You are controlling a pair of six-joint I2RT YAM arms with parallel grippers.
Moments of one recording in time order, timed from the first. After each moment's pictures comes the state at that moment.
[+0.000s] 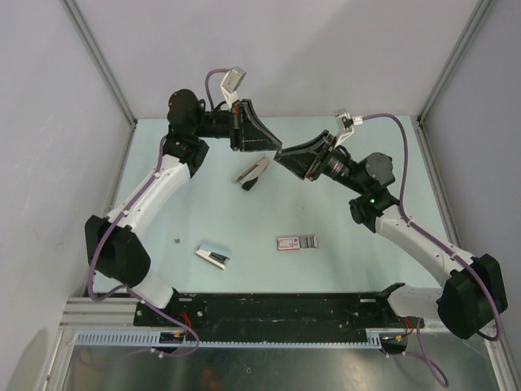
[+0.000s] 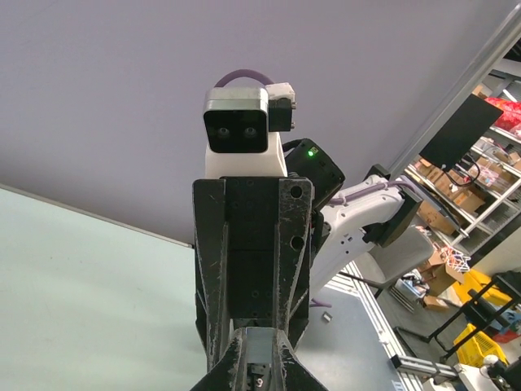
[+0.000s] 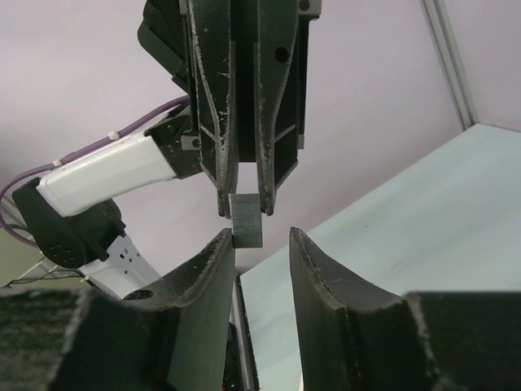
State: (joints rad) left arm -0.41 1.58 1.48 0.42 1.29 -0.85; right arm 0.54 1.24 0.92 0.76 -0.60 0.81
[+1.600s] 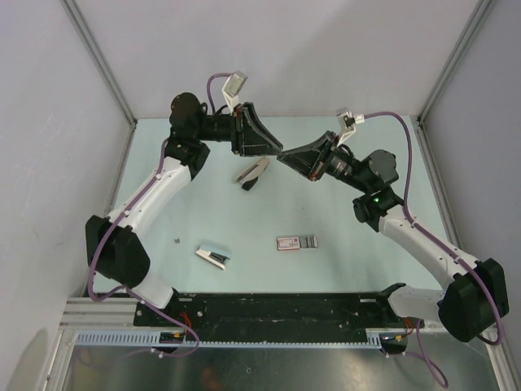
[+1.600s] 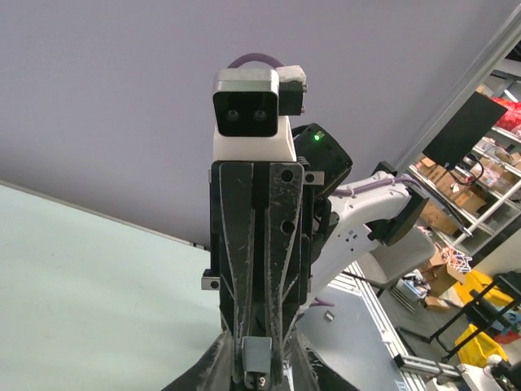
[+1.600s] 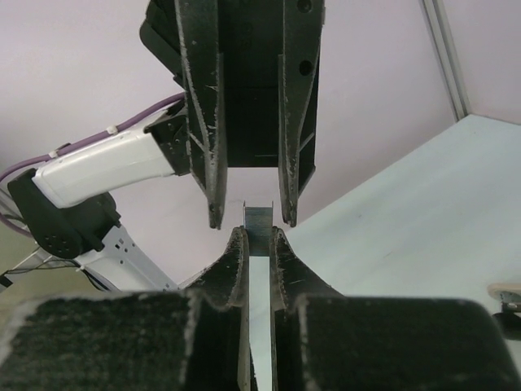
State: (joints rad) left arm -0.42 1.57 1.45 0.43 1.29 -0.83; right arm 0.51 1.21 0.93 0.69 -0.64 0.79
